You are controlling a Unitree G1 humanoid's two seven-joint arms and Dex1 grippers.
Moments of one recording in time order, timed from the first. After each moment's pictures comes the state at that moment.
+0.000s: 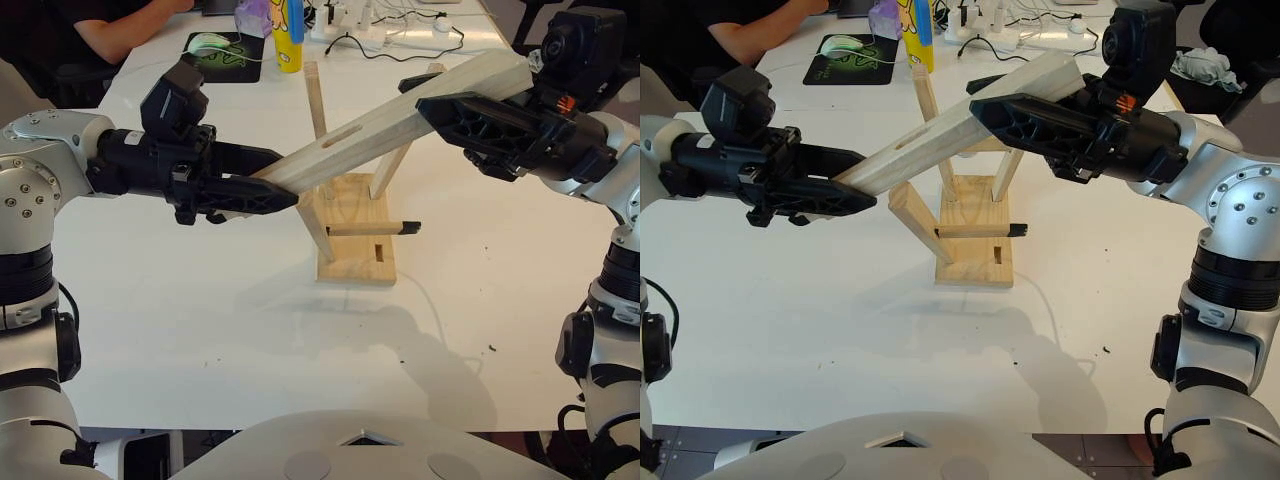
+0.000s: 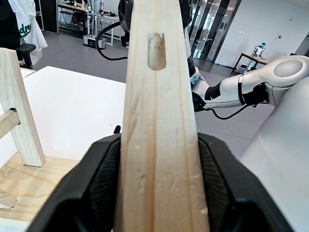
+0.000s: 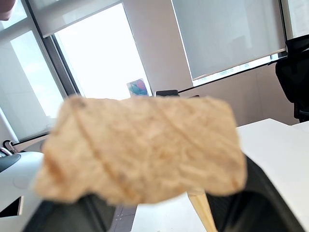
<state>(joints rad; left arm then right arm) -0.69 0.85 0.03 -0.21 -1.02 1.05 -1.21 -0.66 -0.68 -0.20 -0.17 1.39 1.04 0.89</state>
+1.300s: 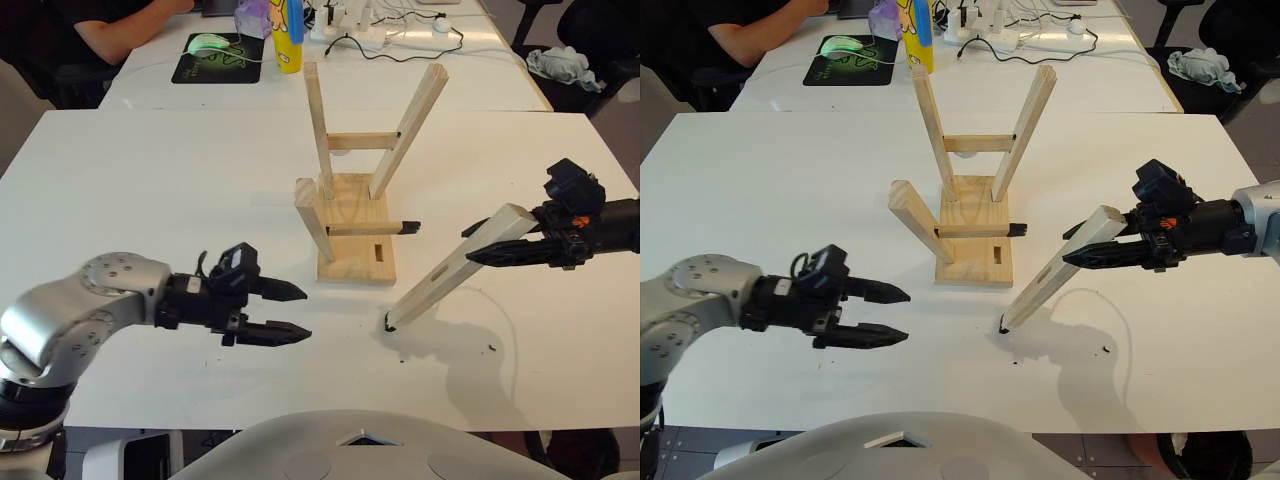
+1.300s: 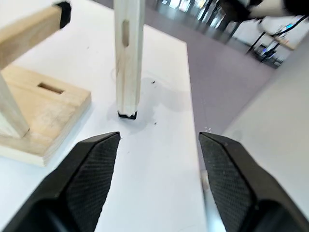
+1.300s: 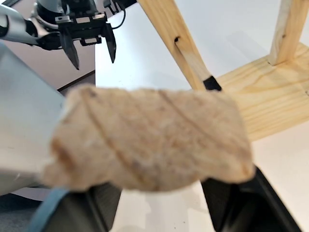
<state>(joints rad) -0.10 0.82 -0.16 -0.63 -0.72 0.84 -0.93 -0.32 -1.19 -0.04 -0.07 0.74 0.80 1.51</state>
